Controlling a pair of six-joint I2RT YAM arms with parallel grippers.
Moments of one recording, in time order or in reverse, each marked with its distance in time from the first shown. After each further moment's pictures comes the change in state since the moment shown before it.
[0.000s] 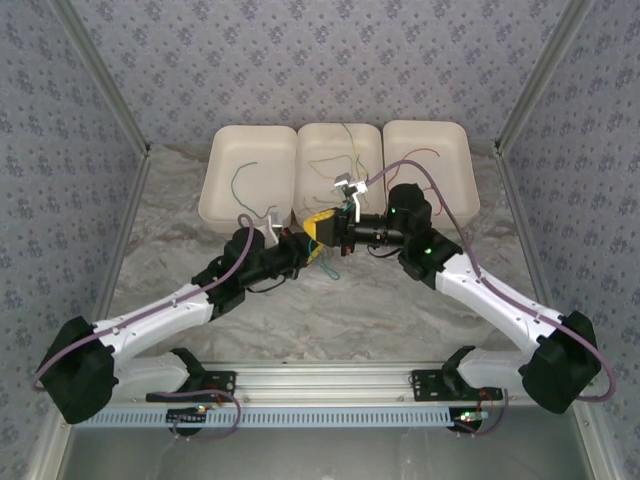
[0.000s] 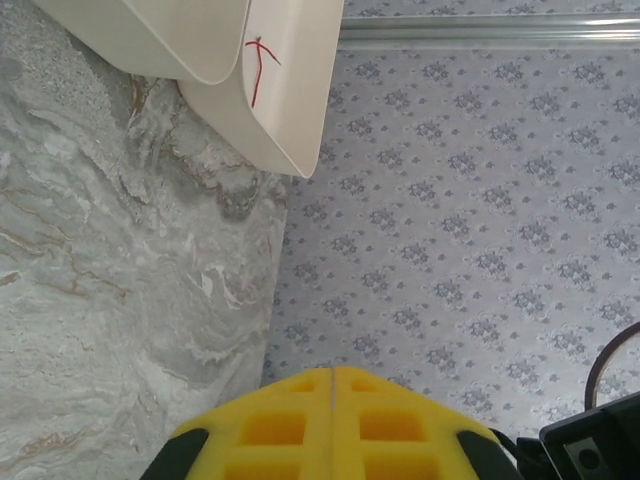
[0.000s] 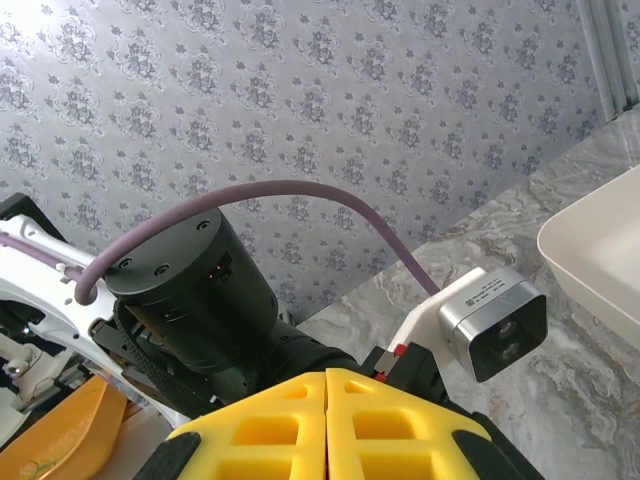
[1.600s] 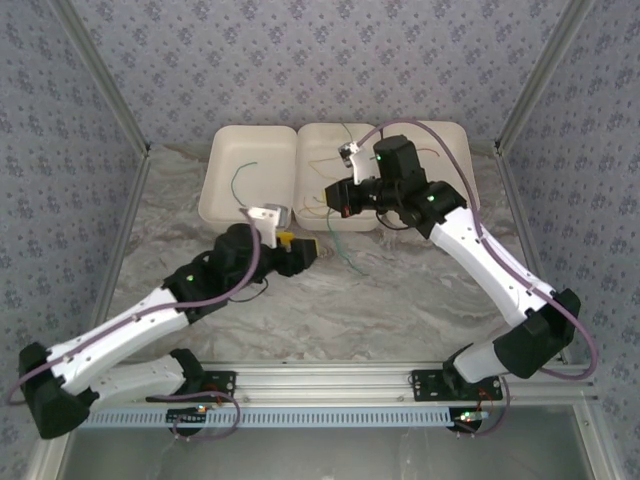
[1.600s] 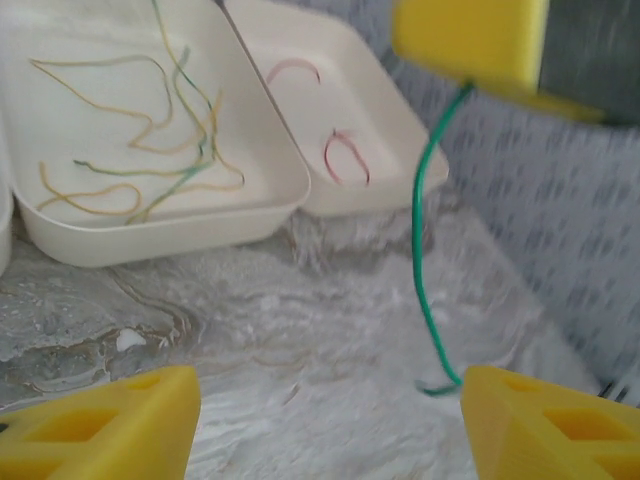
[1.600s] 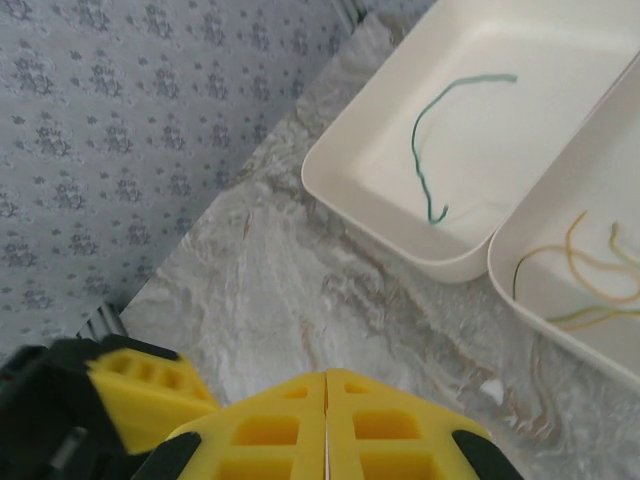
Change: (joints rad) left arm -0.120 -0.129 0.241 -0.553 -0.301 0.989; right arm -0.093 0.221 0.511 -0.781 0.283 -0.177
